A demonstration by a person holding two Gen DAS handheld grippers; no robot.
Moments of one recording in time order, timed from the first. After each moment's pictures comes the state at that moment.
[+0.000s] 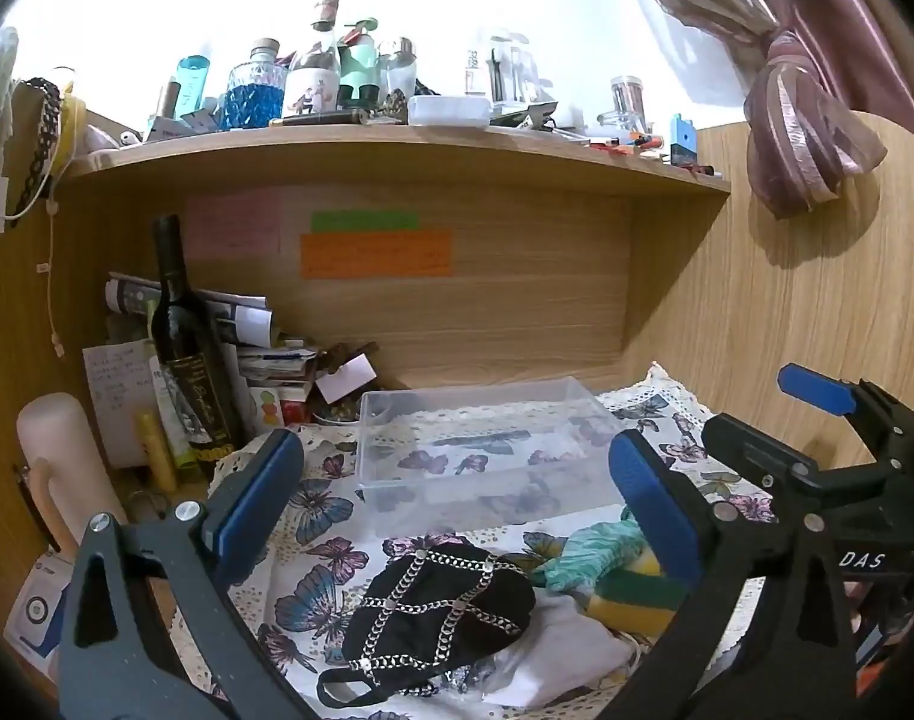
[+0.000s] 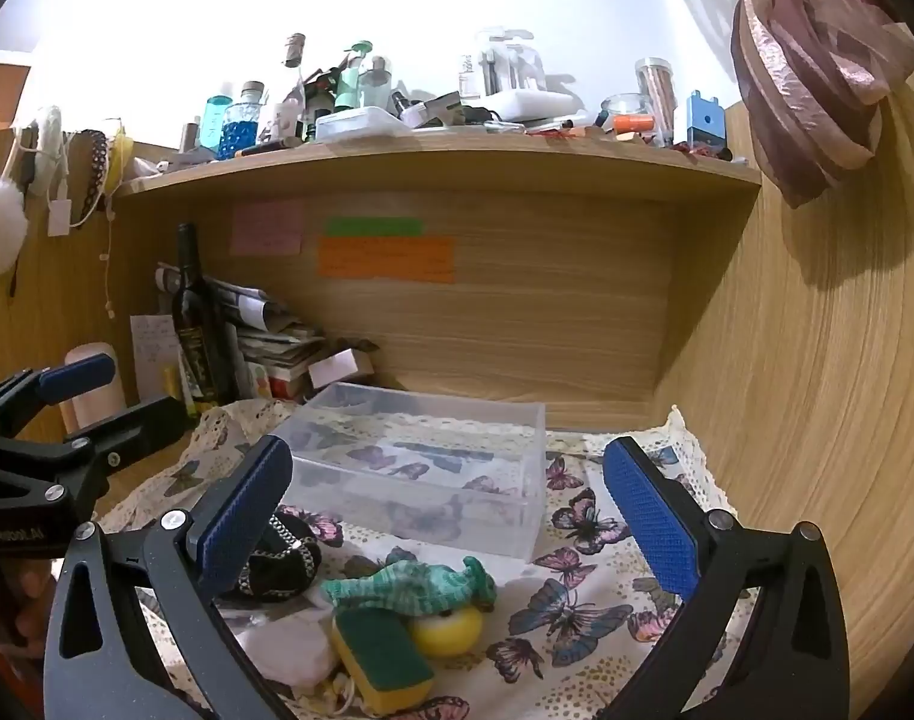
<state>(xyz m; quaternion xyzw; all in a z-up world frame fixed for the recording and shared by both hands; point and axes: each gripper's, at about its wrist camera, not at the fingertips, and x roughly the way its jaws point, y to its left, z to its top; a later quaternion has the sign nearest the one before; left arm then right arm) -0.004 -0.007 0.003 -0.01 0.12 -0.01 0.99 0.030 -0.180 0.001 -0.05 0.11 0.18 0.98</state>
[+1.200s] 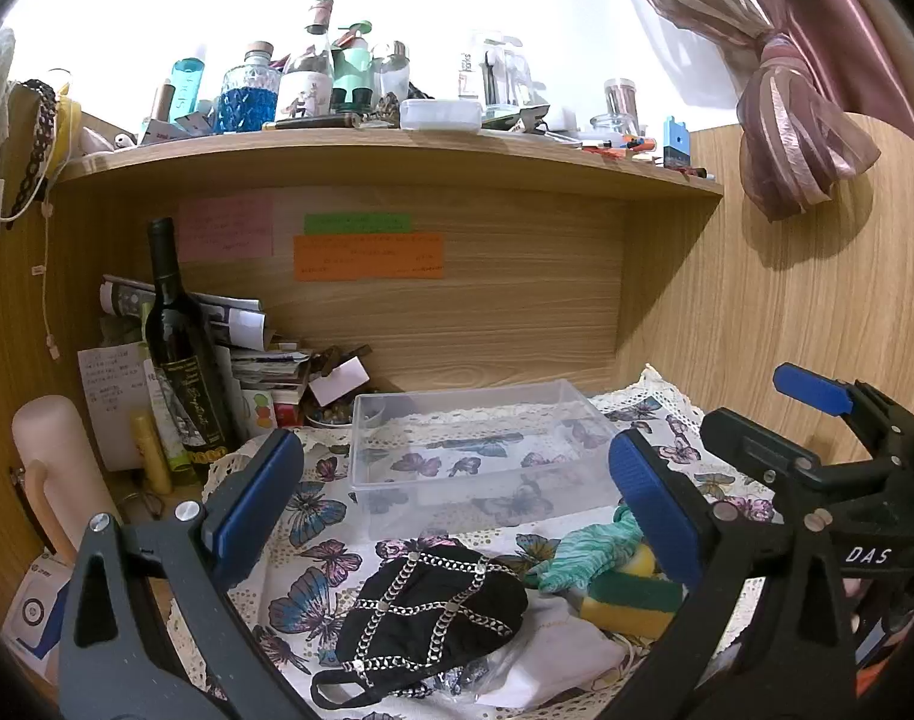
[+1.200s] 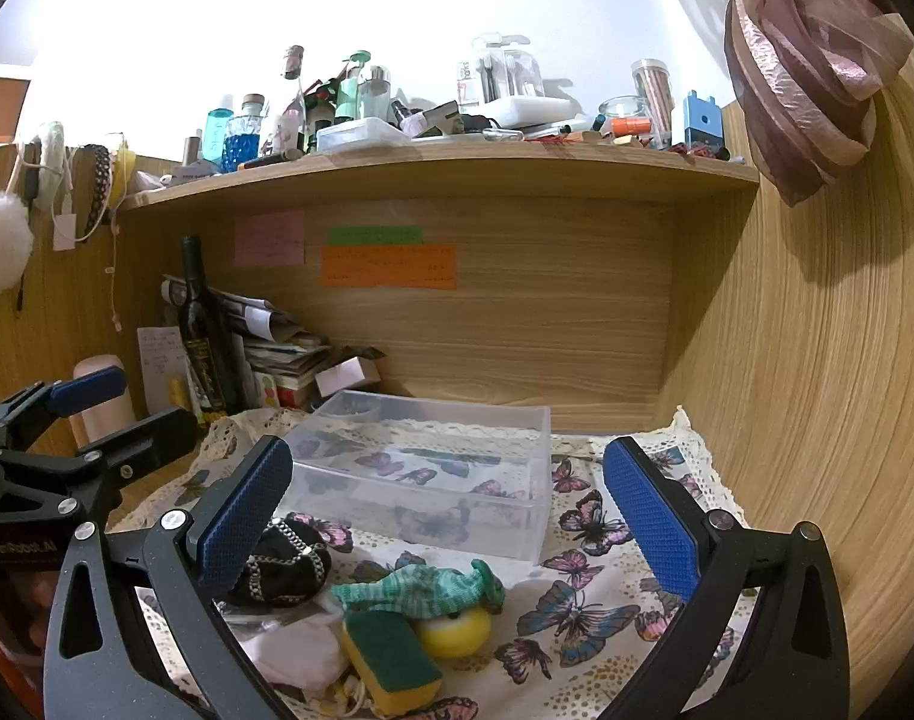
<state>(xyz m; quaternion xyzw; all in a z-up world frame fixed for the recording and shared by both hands) -0.003 -0.012 0.001 -0.01 0.12 -0.01 0.99 0.026 -0.180 0.005 -0.04 0.11 0.18 0.98</state>
